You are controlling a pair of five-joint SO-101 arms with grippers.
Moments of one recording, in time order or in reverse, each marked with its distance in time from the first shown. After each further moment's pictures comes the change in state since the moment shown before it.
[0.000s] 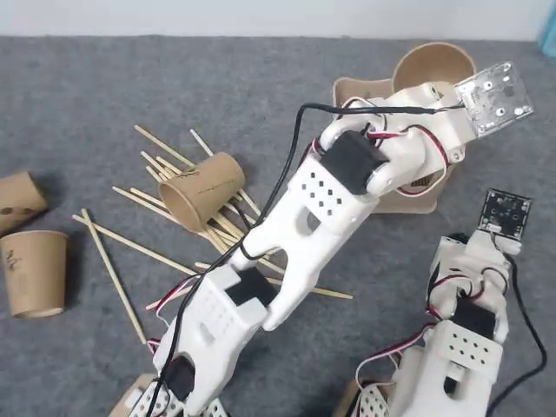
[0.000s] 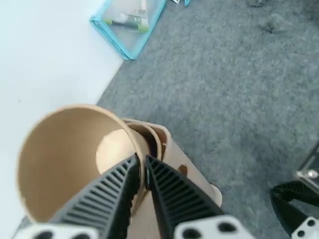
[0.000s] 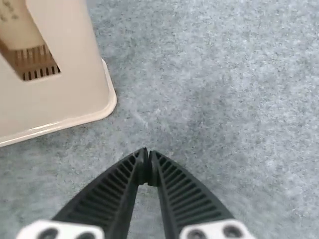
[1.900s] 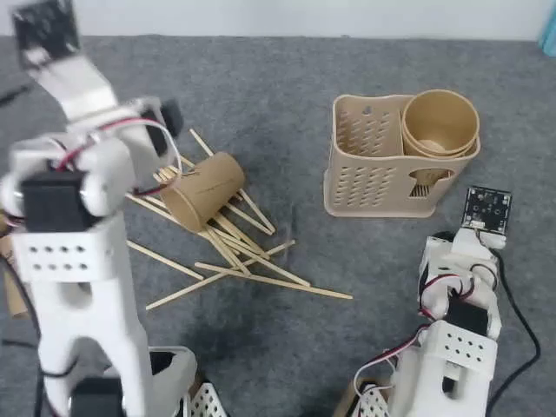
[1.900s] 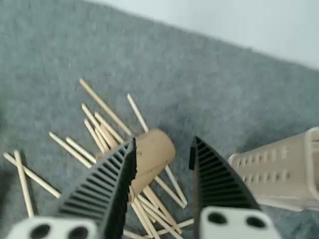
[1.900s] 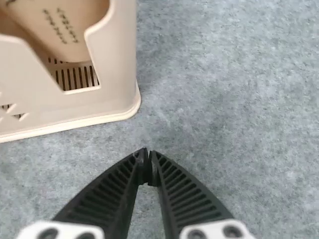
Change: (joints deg) left arm -49.9 -65.6 71.3 4.7 40.7; right arm -4.0 -0.1 0.7 0.0 1.4
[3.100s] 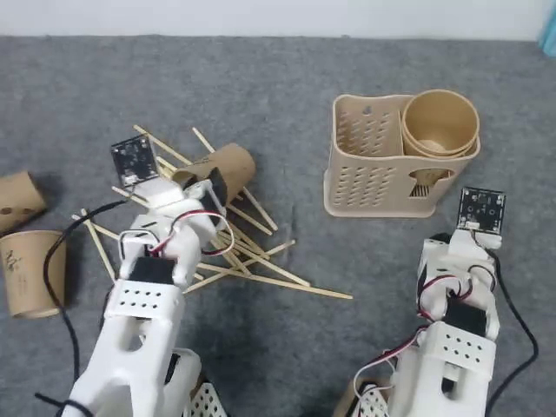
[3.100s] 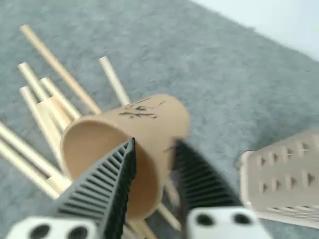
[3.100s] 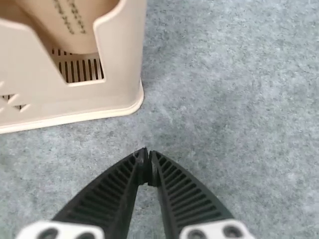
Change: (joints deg) left arm 7.3 -16.8 72.0 -66.5 8.5; right arm -0.3 -0.4 0.9 0.0 1.9
